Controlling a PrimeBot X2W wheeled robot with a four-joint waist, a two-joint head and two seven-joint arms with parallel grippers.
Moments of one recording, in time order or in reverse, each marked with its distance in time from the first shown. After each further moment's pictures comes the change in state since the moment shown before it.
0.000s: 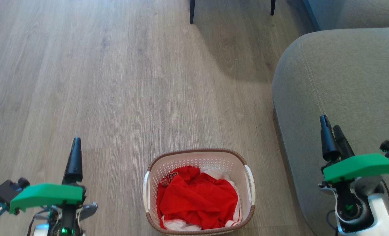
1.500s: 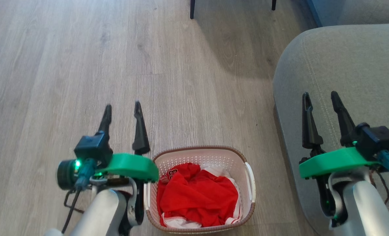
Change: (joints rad) left arm -0.159 0.077 -0.480 -0.148 0.803 0.462 -0.124; right arm -0.042 -0.003 0.101 -0.114 -0.611 0.000 -0.127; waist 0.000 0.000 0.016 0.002
